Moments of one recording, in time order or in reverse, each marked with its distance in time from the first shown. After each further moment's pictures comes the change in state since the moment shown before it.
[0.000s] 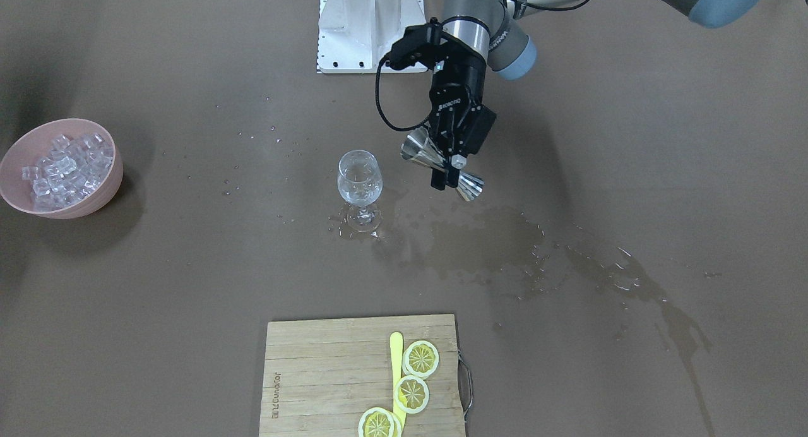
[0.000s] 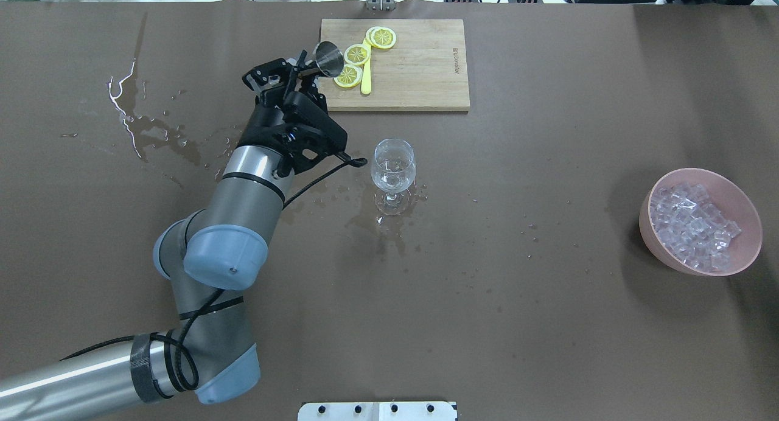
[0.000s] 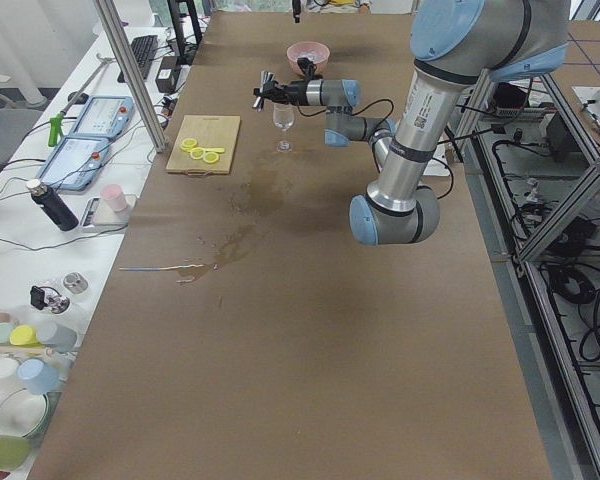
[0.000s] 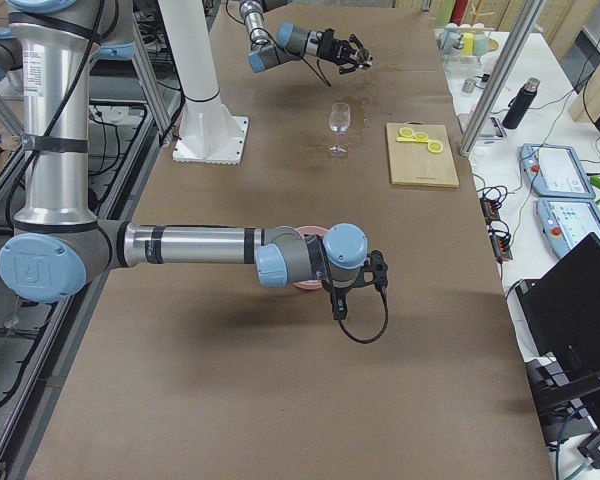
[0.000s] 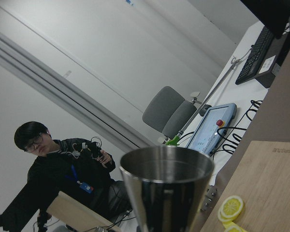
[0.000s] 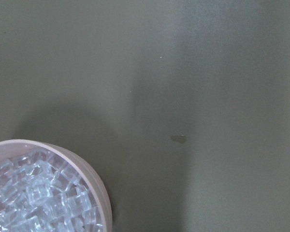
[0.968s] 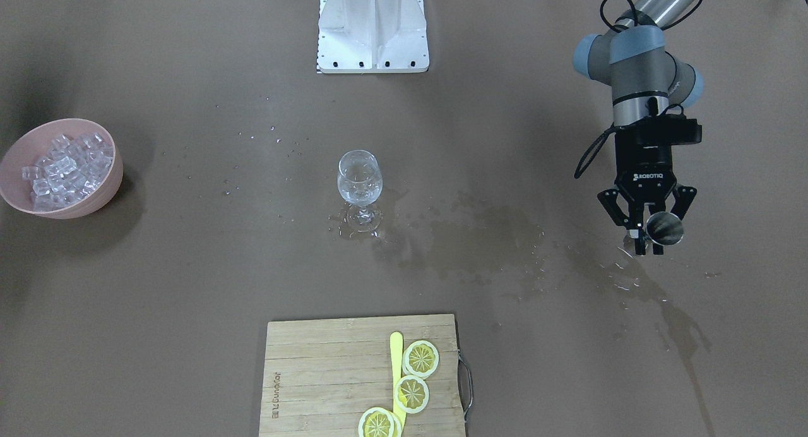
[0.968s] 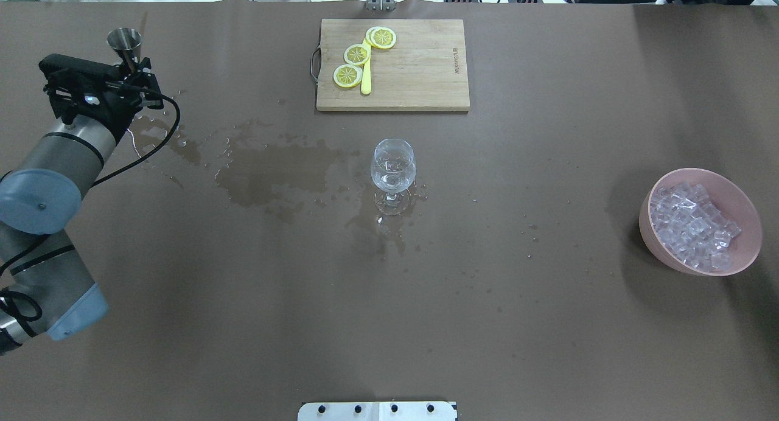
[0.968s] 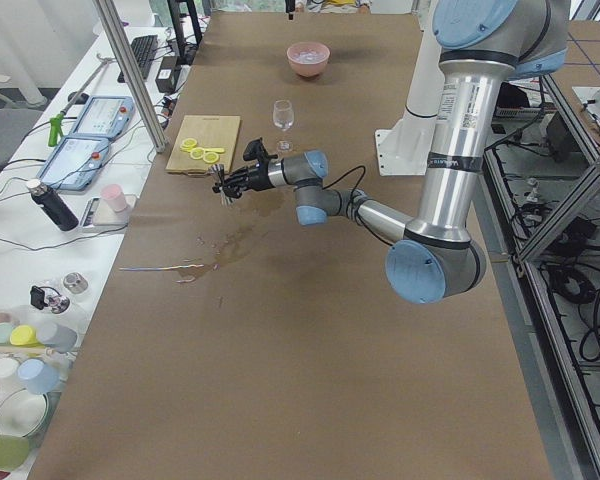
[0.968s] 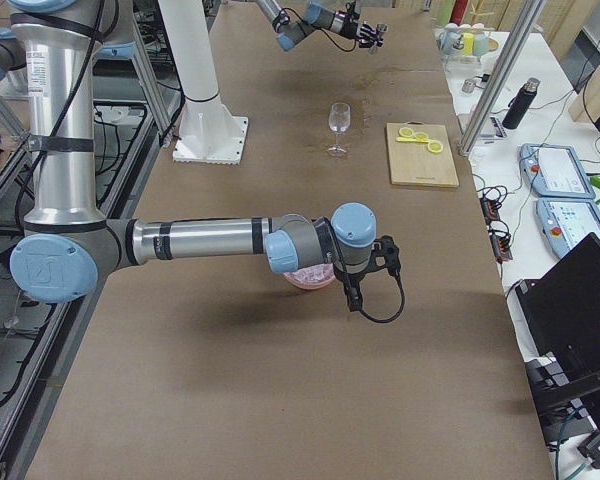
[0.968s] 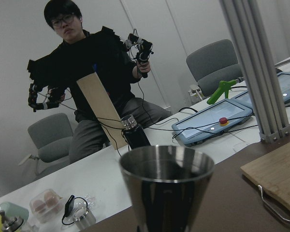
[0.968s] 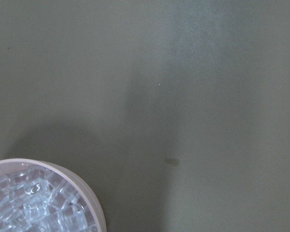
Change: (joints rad) left arm -0.252 0.383 0.051 -0.163 -0.304 -0.851; right arm -0.003 0.046 0.021 0.017 -0.084 -0.002
